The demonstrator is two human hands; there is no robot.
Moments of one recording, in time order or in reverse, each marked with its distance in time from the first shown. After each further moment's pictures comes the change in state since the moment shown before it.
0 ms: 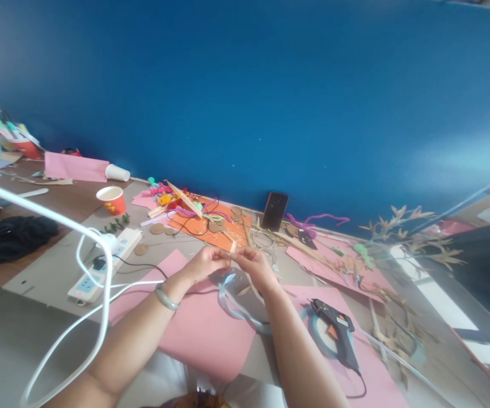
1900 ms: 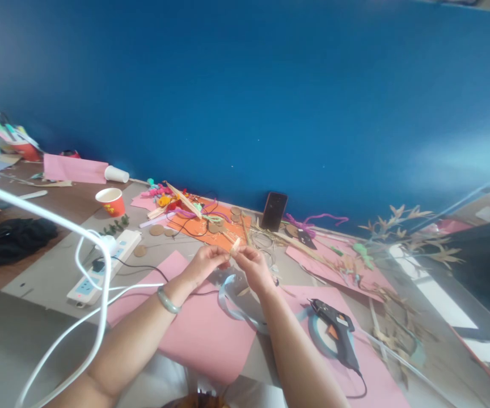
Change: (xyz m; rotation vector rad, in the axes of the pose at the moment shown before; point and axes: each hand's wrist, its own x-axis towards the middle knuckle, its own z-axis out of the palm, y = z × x) left_hand -0.001 0.002 0.007 -0.025 0.142 0.089; right_hand 0.004 0.010 0.008 0.132 0.103 -0.091
